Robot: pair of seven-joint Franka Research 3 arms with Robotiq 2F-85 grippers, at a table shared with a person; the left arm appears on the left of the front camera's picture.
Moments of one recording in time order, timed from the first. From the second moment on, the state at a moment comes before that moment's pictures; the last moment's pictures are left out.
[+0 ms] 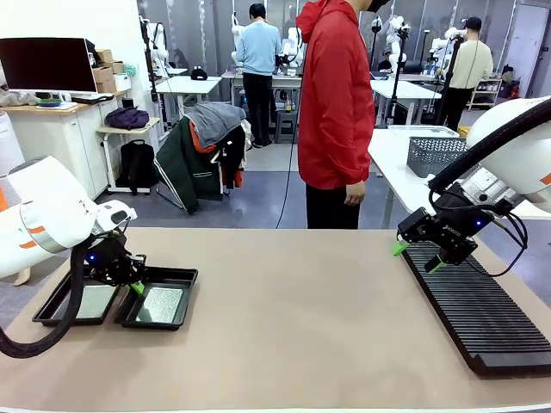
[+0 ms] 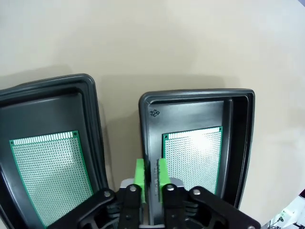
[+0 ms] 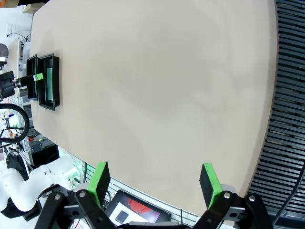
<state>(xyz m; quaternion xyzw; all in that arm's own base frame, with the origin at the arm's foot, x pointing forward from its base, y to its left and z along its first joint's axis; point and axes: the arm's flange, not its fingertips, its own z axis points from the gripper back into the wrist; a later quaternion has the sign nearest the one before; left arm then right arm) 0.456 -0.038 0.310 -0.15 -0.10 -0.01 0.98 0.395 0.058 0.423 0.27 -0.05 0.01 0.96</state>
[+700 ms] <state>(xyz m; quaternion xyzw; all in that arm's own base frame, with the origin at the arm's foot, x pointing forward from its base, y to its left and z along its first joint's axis) 0.445 -0.055 0.364 -0.10 -0.11 -0.02 0.99 0.395 0.059 0.423 0.27 -0.05 0.01 0.96</state>
